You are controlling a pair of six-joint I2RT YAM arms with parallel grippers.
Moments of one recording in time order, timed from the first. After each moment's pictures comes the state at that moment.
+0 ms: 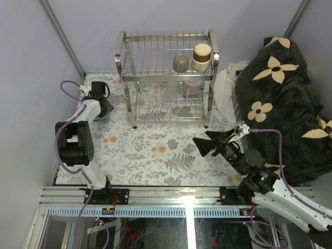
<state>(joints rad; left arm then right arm) 0.09 1.73 1.21 -0.45 -0.22 -0.62 0.91 0.38 0.36 0.11 0.23 0.52</state>
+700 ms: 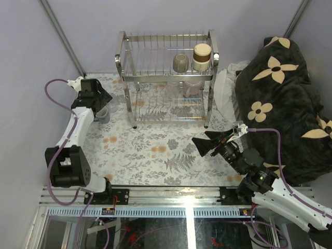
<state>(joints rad) 0.09 1.48 1.18 -0.45 -0.20 -0.66 0.91 0.40 0.36 0.12 0.23 0.52</state>
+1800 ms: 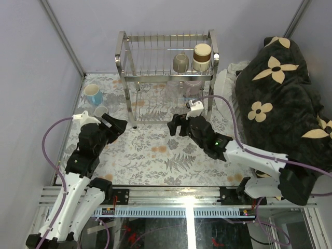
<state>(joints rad) -0.22 0.59 0.65 -0.44 -0.06 -0.85 0.91 1.23 0.74 0.17 0.33 0.46</state>
